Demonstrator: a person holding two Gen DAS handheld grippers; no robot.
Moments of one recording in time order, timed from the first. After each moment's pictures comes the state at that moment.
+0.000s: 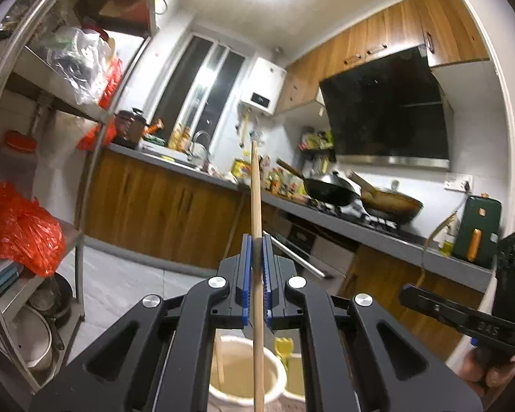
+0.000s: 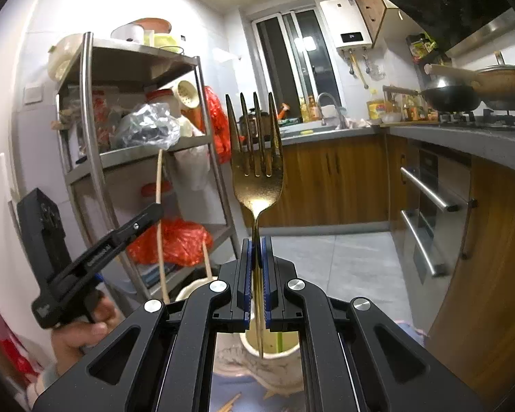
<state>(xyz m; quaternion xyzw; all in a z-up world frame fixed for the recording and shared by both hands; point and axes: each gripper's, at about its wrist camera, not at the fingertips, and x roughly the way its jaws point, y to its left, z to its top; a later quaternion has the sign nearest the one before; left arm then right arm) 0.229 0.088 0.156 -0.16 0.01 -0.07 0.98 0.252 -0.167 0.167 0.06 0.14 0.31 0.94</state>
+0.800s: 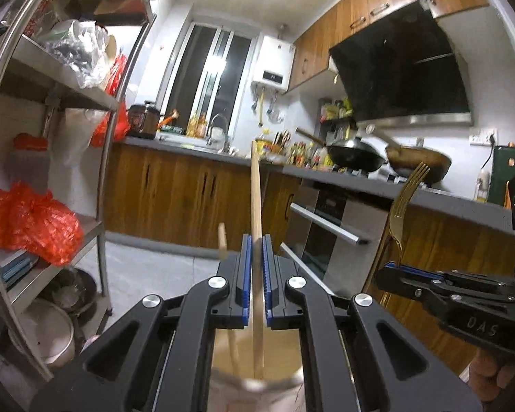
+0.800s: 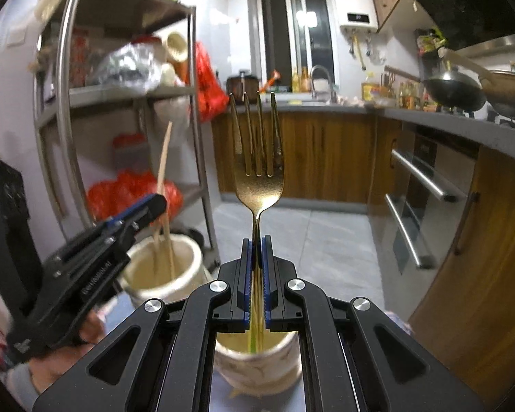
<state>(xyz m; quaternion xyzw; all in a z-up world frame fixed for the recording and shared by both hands) 0.255 0.058 0.103 -0.10 0.06 -0.01 0.99 0.288 -0.121 0.116 -0.03 0.21 0.27 0.94</state>
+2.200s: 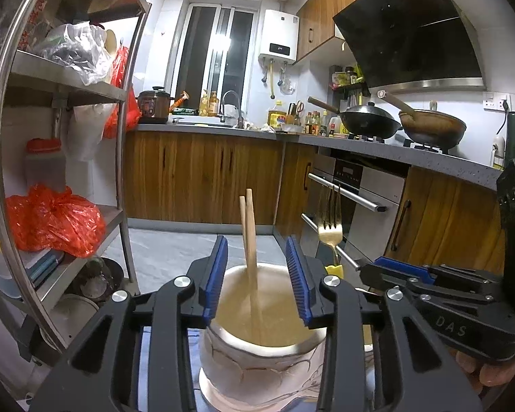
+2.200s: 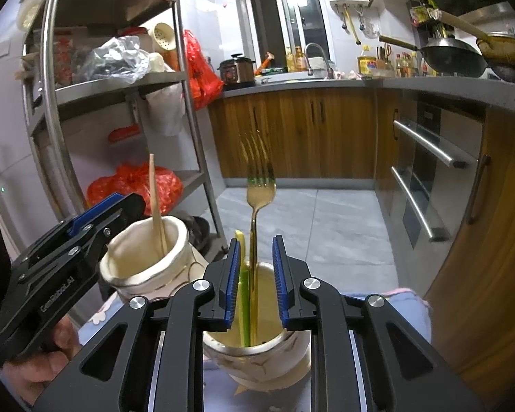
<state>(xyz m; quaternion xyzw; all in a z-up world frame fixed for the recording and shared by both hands) 0.252 0.054 0.108 -0.05 0.12 0.02 0.99 0.305 -0.124 0.096 0.01 0.24 0.27 0.93</state>
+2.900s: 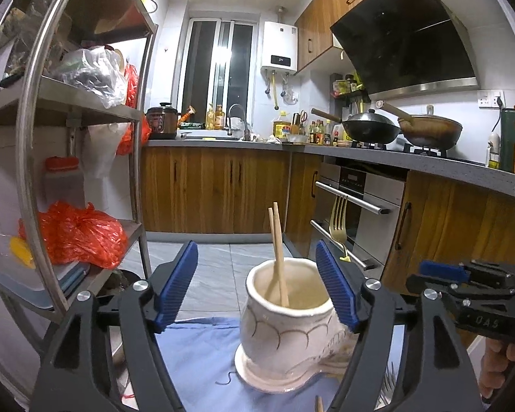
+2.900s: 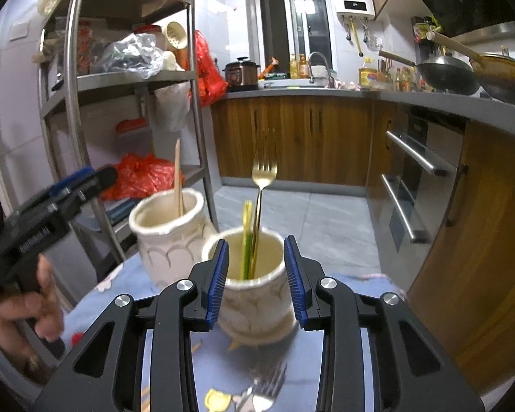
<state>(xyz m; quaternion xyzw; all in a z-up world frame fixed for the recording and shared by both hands) 0.196 0.069 0.126 -0.03 0.10 0.03 0.99 0.249 -0.152 0.096 -0.02 0.23 0.27 0.94</state>
